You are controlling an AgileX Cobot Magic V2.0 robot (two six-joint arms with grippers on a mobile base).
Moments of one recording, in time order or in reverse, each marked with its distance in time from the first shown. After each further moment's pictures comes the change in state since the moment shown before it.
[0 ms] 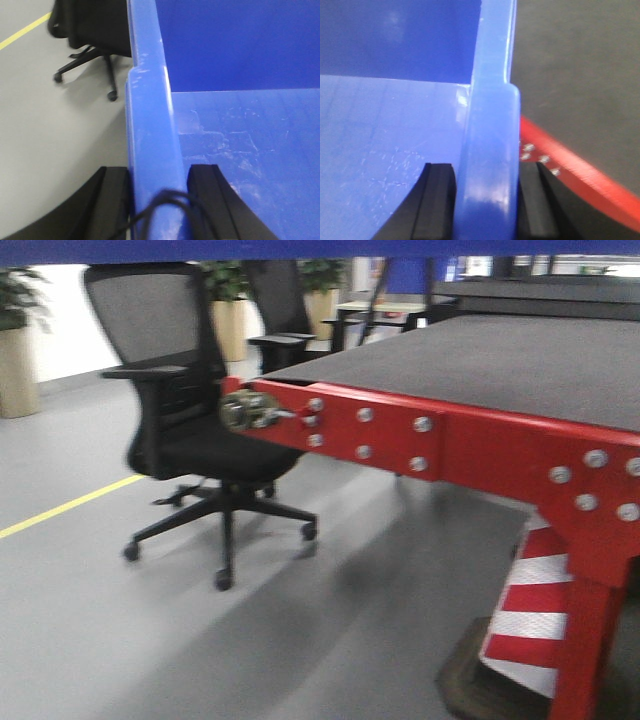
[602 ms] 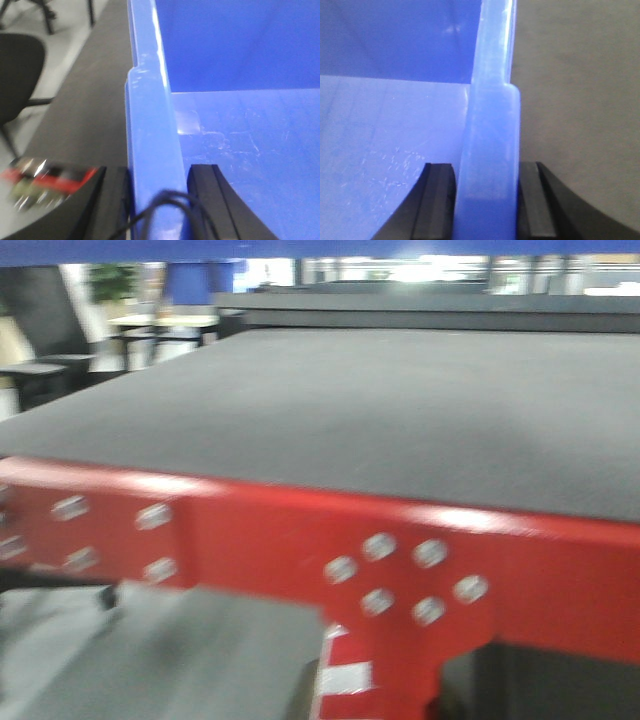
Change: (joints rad) left arm 0.000 0.000 0.000 0.005 -0.002 0.000; right arm 0.000 0.000 0.000 0.000 0.000 0.000
